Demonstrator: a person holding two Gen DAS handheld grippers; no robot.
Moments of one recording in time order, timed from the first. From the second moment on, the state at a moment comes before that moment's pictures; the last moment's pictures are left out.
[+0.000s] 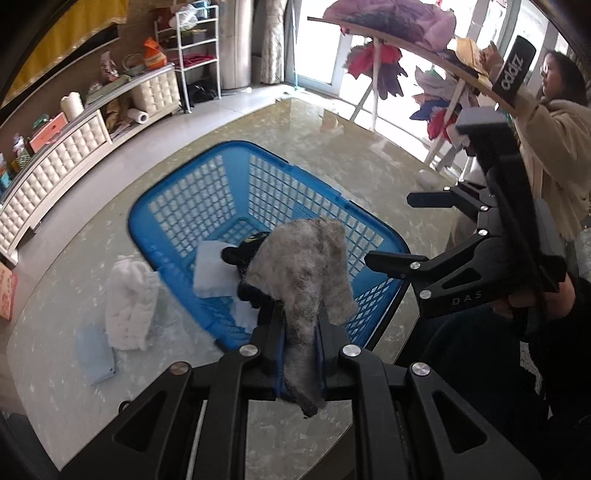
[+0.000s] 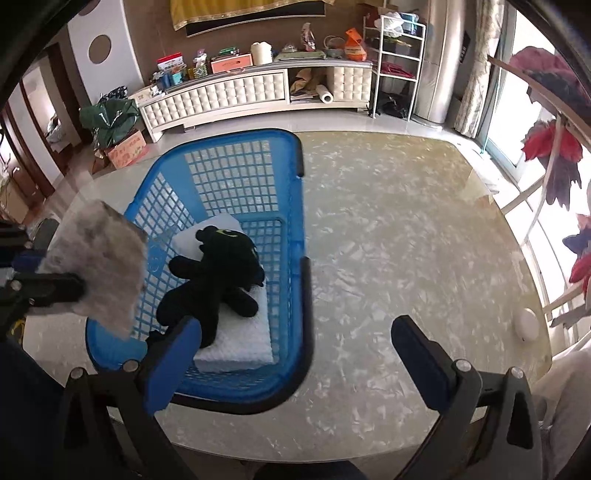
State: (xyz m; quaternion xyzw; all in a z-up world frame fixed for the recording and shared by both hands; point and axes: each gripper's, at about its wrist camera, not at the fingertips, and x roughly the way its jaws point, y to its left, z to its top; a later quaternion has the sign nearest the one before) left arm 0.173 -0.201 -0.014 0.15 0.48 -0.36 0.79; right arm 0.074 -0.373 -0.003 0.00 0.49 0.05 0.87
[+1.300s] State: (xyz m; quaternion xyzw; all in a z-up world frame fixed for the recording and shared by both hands) left arm 0.198 -0.239 -0.079 0.23 0.52 -0.34 0.75; right arm 0.082 -0.372 -0.030 0.00 0.53 0.05 0.84
